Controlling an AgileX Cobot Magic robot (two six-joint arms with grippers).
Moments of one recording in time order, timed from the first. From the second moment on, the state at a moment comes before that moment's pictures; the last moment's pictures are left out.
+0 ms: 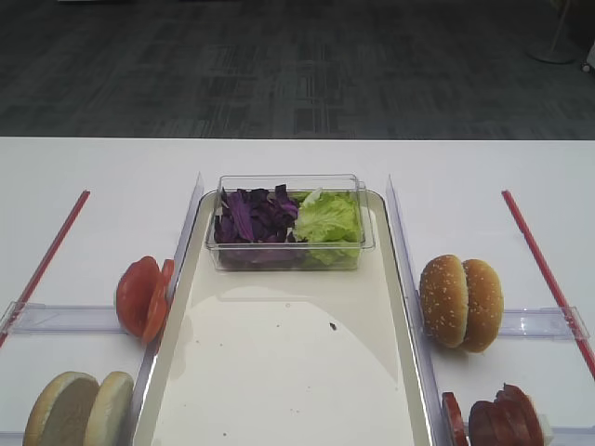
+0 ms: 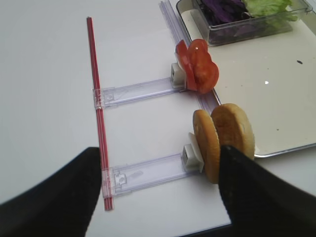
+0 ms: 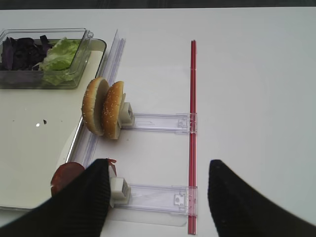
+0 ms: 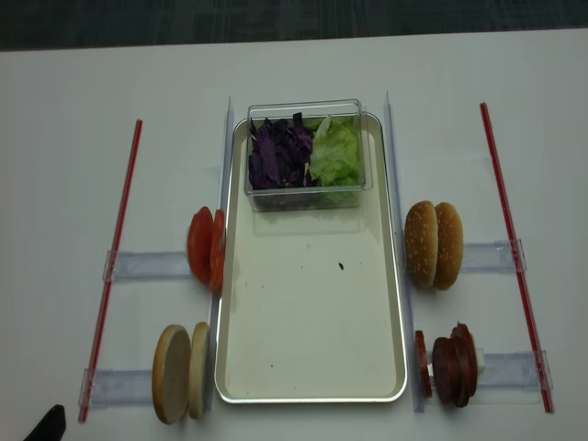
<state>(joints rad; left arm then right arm) -0.10 -0.02 -0.49 -0.08 1.18 0.07 0.02 -0.02 -0.49 0.11 1.11 -0.02</state>
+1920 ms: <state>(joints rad) -0.10 -0.02 -0.50 -0.10 1.20 0.07 0.02 -0.02 -0.49 0.11 1.12 -0.02</state>
